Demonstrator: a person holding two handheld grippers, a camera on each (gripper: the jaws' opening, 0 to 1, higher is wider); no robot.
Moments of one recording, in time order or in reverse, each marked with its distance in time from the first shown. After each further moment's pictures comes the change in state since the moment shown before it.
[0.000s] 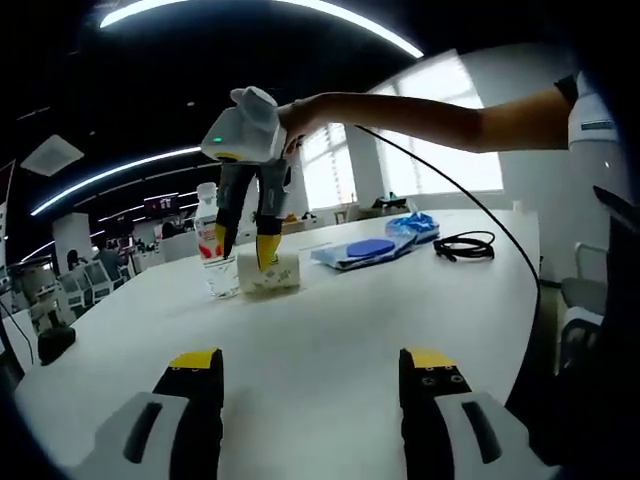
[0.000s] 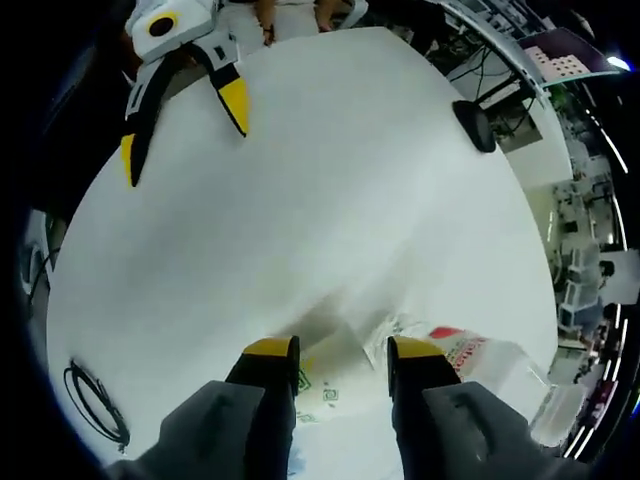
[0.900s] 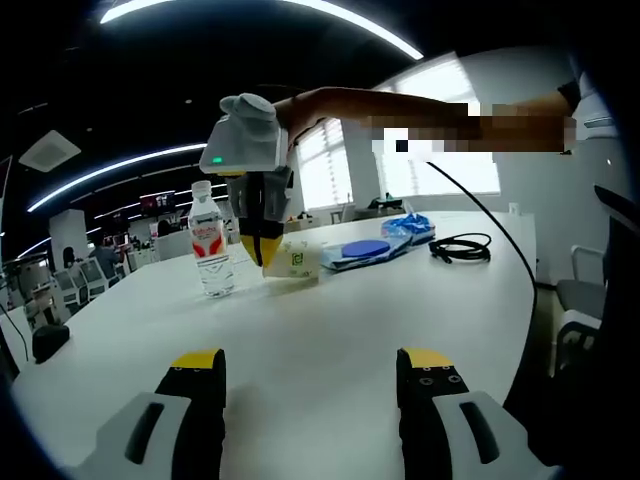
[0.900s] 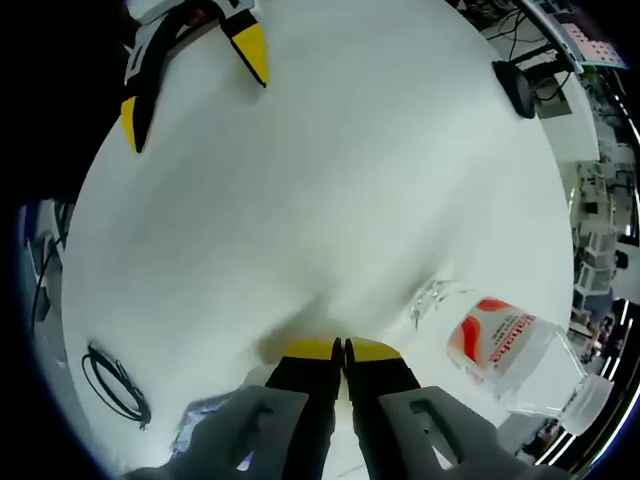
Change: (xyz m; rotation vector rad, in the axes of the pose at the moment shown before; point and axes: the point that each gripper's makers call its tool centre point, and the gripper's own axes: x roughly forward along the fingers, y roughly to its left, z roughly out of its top) left arm 0.004 -0.006 0.004 -0.007 0.006 -0.019; right arm -0.006 0.030 -0.023 -0.017 0.193 0.079
